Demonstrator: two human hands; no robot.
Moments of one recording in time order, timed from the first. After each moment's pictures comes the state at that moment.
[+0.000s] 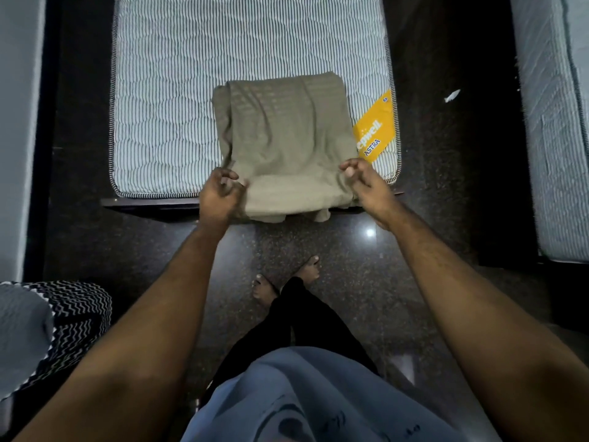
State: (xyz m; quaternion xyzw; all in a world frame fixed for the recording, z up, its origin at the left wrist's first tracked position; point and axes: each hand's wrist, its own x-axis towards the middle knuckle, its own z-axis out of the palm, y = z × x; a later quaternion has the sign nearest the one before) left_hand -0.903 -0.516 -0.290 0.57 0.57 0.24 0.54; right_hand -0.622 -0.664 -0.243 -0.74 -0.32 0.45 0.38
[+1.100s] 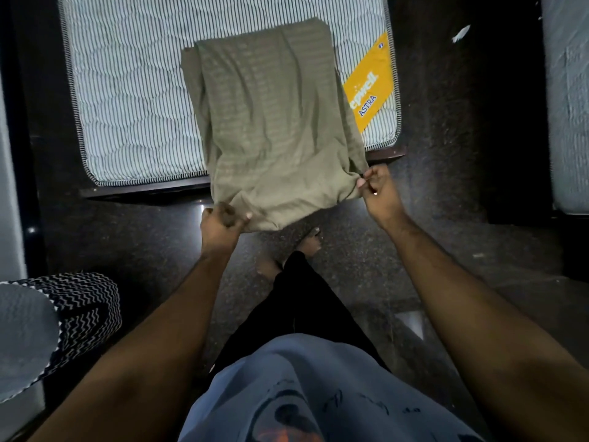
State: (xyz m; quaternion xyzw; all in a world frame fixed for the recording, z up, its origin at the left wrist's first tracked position) left_hand -0.927 -0.592 -0.349 0.66 0.64 0.01 0.40; right_hand -0.609 -0.739 -0.325 -0.83 -0.26 0.34 0.36
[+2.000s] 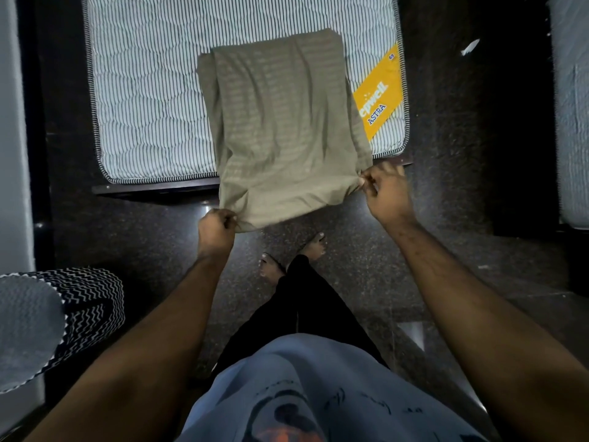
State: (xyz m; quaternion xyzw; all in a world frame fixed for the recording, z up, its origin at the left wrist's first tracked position) left_hand -0.943 -0.577 -0.340 0.73 0.61 -0.01 0.32; right_hand -0.608 -0.722 -0.294 -0.86 -0.45 0.18 0.17
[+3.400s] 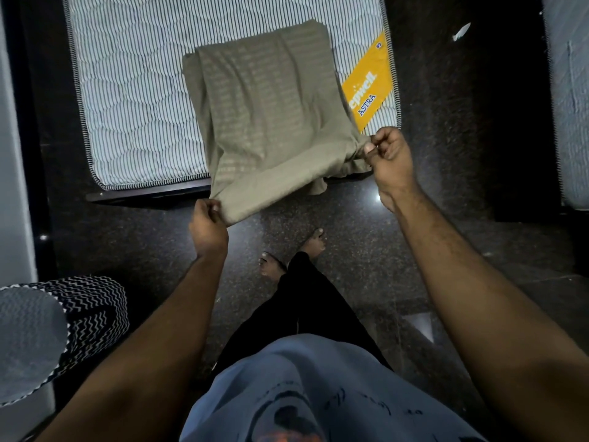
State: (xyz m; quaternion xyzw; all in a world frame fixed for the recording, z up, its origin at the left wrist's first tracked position) left_hand -0.928 -0.588 -0.337 0.62 0.70 0.14 0.33; right_hand -0.596 -0.698 -0.281 -0.76 -0.19 0.32 0.53
